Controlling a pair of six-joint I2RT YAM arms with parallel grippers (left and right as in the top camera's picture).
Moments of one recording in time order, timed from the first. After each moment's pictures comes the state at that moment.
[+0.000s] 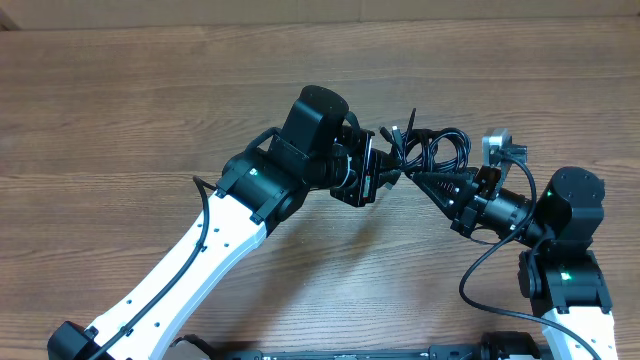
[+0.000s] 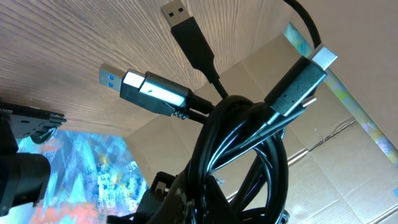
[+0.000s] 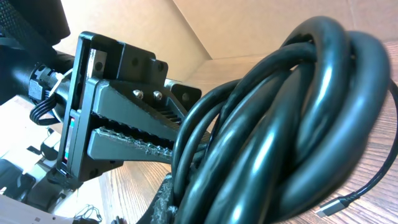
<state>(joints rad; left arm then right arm) -0.65 1.47 1.35 -0.53 0.53 -2.07 -0.01 0.85 0.66 -0.09 -1.02 0.37</state>
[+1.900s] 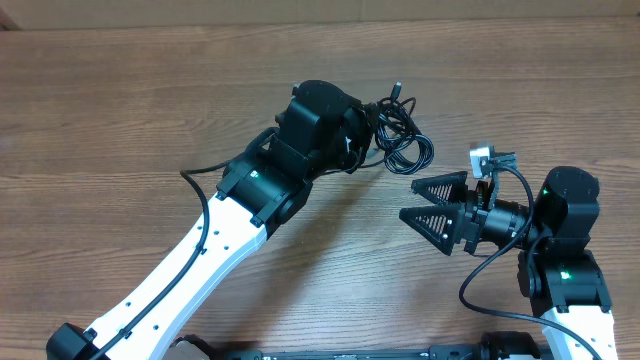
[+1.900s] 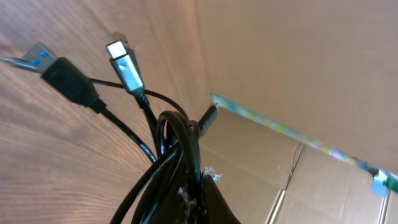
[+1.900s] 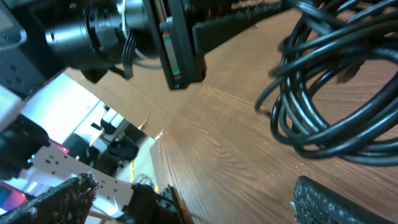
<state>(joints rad) -0.66 1.46 1.35 -0.37 0.06 -1.81 -0.01 0.85 0.66 -0.17 -1.23 0.41</state>
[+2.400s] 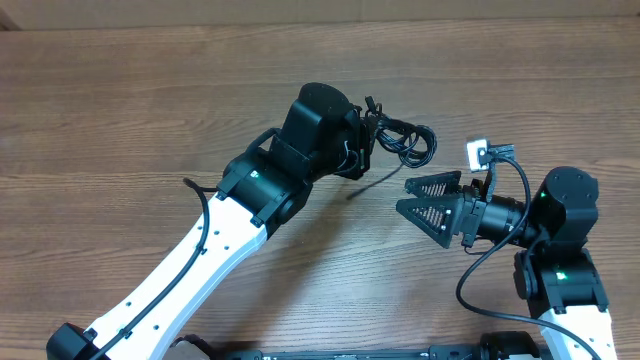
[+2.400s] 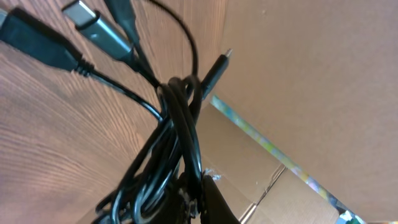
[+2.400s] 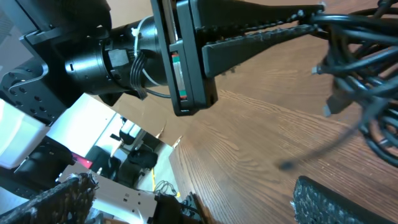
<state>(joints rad) -0.67 1.46 1.35 -0.42 0.10 -2.06 0.04 0.85 0.66 -0.05 -1.19 0.63</state>
